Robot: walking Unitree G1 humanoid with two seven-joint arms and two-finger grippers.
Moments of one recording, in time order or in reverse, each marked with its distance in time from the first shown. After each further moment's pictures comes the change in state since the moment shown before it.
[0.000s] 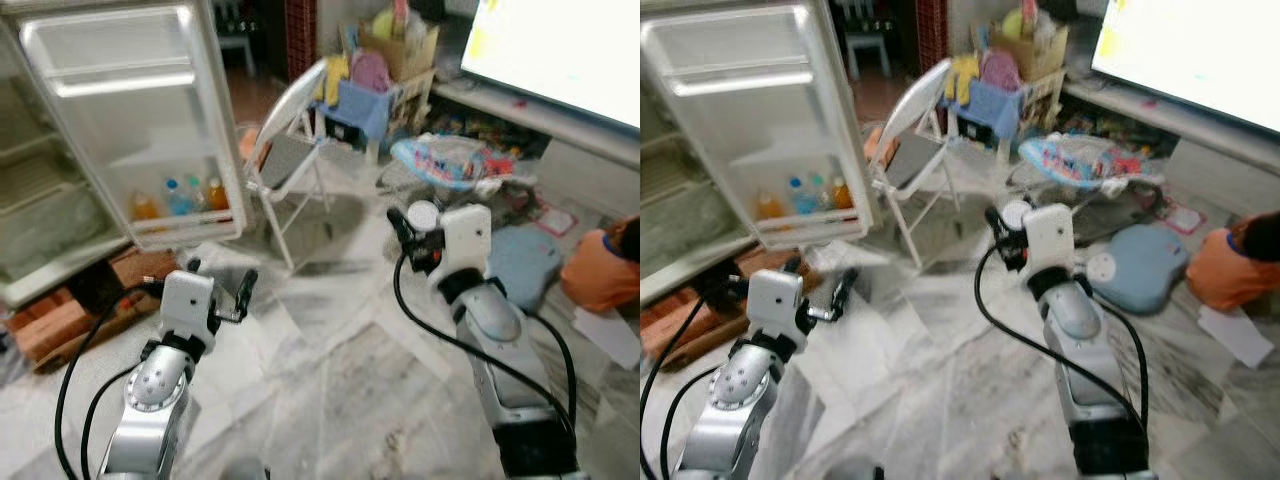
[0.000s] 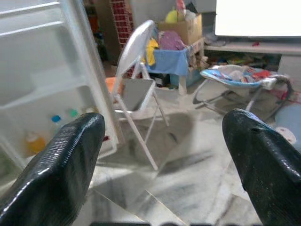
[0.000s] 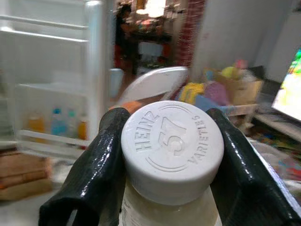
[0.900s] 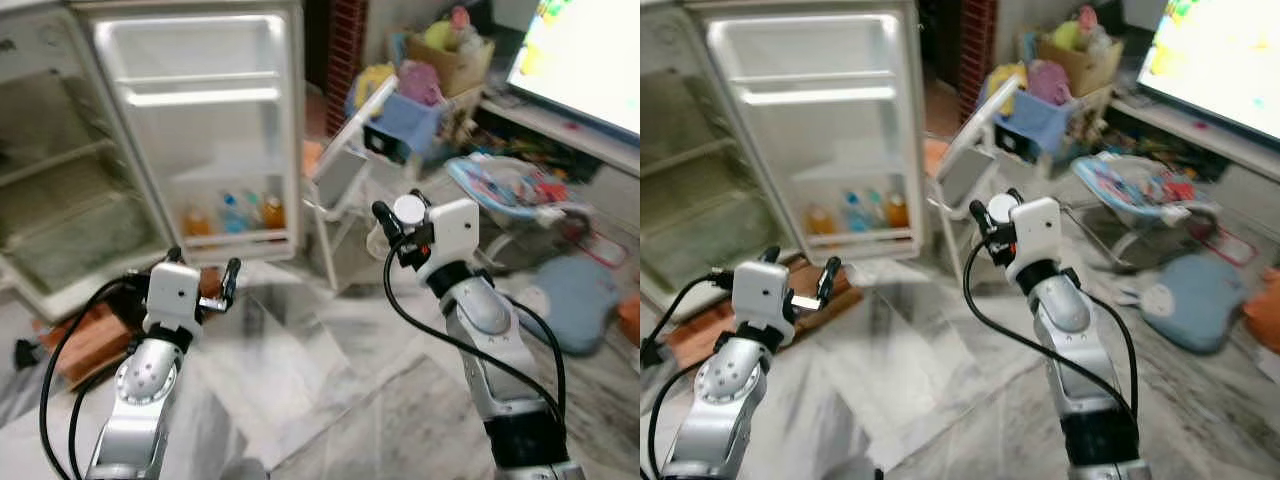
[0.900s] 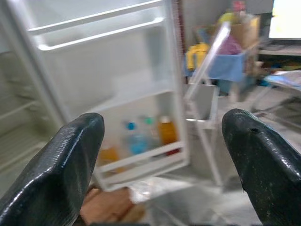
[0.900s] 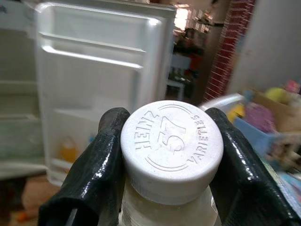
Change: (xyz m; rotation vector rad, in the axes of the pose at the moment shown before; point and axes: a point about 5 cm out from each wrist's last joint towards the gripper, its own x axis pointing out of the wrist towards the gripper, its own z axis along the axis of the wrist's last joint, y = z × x) left arm 0.003 0.015 0.006 0.067 -0.028 0.095; right arm 0.010 0.009 0.011 0.015 -0.051 0.062
